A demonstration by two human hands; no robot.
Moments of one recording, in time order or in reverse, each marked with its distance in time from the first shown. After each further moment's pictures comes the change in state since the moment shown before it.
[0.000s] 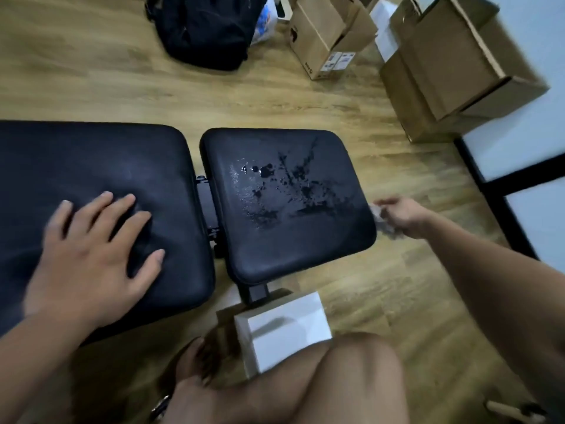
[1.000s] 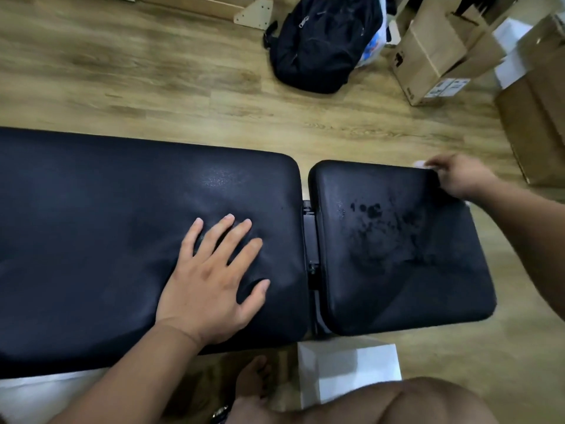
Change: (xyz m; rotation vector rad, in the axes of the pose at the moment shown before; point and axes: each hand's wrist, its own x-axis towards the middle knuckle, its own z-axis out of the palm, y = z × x) left_hand -0.003 0.005 -0.014 0.030 -0.043 -0.016; right_hand 0.089 -0.178 0.006 -0.587 0.233 -0.409
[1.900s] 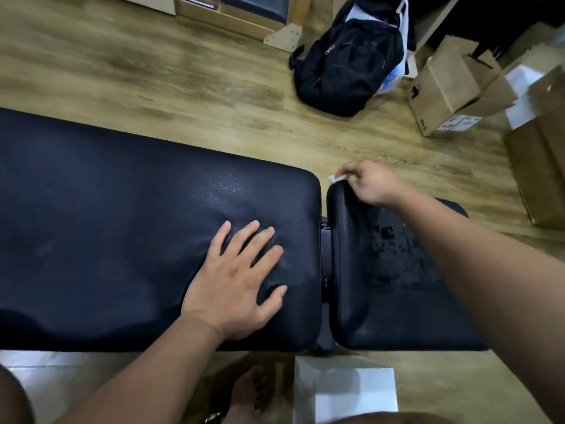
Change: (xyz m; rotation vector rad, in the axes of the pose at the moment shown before) left_hand 0.001 0.001 0.000 -0.026 -0.018 -0.017; right_hand -0.027 -0.176 0.008 0.064 0.015 -0.504
